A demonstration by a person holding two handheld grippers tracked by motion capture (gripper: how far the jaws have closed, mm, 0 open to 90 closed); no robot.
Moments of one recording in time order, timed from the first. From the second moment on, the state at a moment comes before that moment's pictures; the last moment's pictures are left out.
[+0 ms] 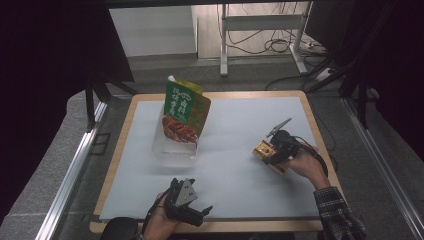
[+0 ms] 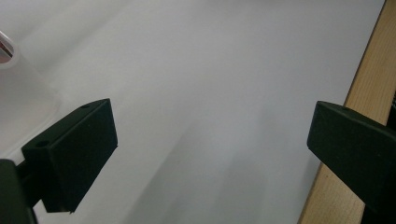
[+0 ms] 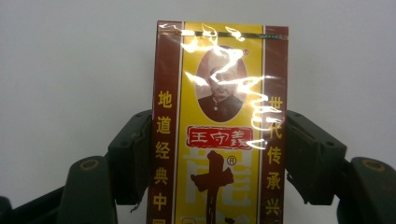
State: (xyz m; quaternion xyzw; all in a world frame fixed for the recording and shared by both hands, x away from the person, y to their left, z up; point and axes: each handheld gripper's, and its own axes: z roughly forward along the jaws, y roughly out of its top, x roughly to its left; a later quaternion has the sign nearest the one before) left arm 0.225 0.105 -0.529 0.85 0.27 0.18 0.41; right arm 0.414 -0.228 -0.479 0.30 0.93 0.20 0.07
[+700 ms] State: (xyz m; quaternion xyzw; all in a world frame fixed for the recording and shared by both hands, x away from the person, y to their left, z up) left arm 0.225 0.104 -0.530 0.85 0.27 0.18 0.41; right arm 0.432 -0.194 -0.495 0.29 0.95 0.09 0.05
